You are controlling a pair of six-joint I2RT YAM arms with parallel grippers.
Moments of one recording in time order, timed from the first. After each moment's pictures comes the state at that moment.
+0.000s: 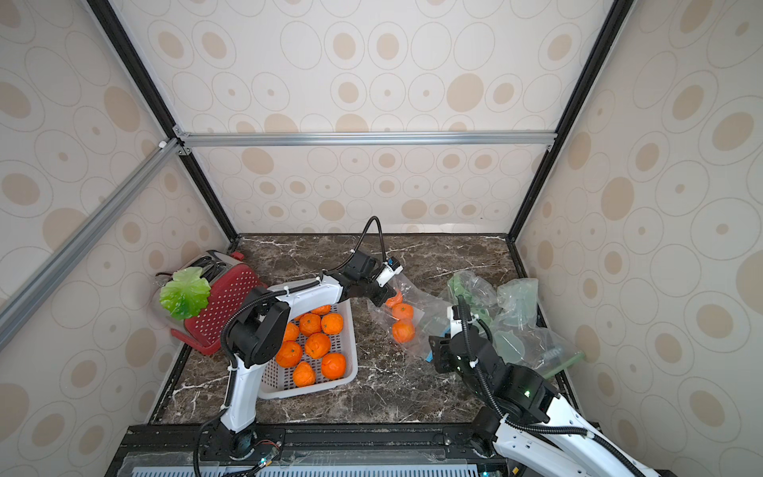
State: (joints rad) left arm -0.64 2.14 1.58 -0.24 0.36 0.15; right arm 0.84 0.57 0.73 -0.87 0.41 0.63
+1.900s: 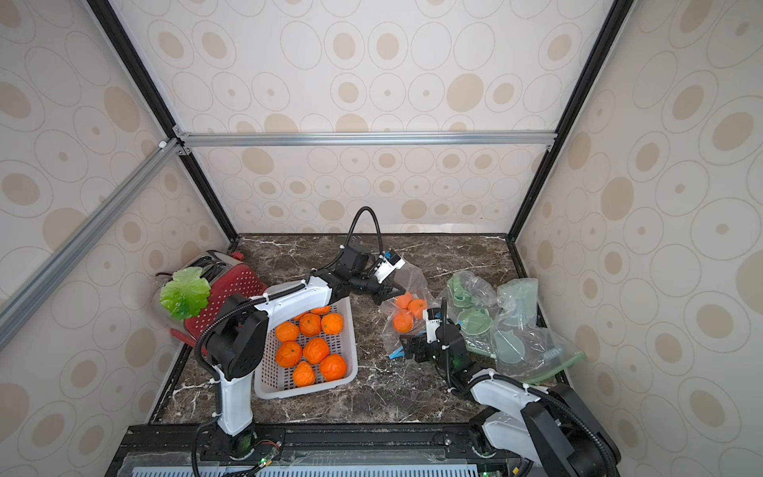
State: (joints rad) left arm -0.66 1.99 1.50 -0.16 0.61 0.07; right arm 0.48 1.11 0.21 0.38 -0.15 0.39
